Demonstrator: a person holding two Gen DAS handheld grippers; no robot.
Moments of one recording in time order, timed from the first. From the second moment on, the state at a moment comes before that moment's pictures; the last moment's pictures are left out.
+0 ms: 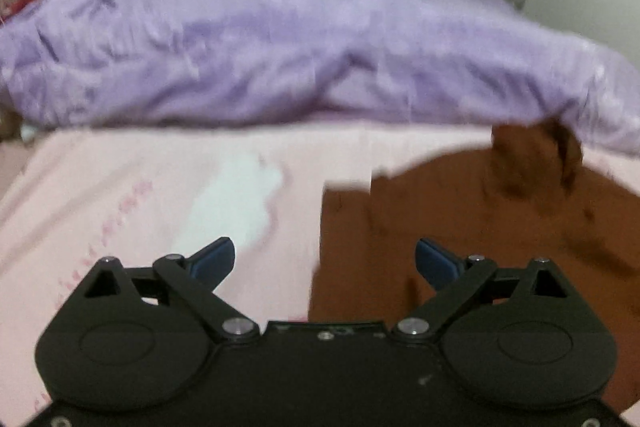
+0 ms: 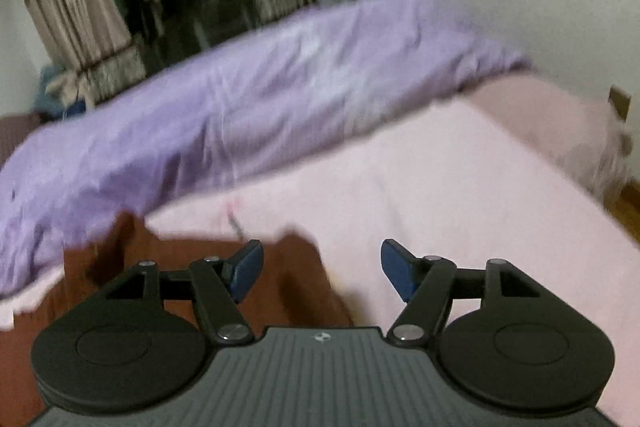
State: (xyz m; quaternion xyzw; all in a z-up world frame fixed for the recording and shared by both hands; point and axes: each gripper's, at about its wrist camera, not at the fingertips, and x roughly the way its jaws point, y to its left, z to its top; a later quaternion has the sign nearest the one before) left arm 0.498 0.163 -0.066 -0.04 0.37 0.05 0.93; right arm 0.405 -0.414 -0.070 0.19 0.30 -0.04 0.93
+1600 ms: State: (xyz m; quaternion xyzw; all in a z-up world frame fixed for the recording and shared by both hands) left arm 0.410 0.158 -0.102 -0.05 0.41 0.02 0.91; right arm 0.337 -0.411 -0.099 0.18 0.35 -0.01 0.92
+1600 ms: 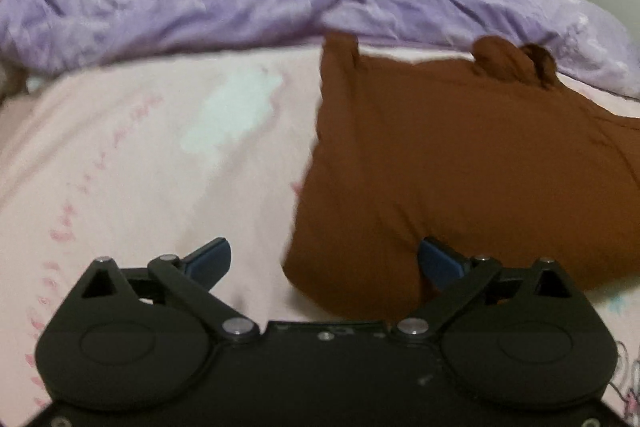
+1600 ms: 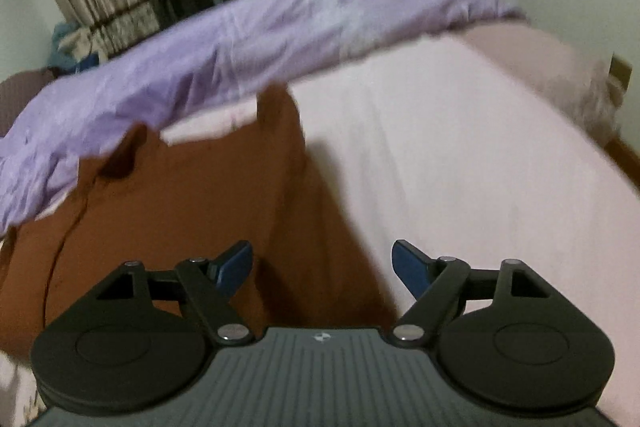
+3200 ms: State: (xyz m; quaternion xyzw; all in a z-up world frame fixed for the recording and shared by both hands) left arm 0.227 0.160 -0.065 -0.07 0.32 0.07 0.94; right arm 0.170 -0.406 -0.086 0.18 0.28 -0.10 0.94
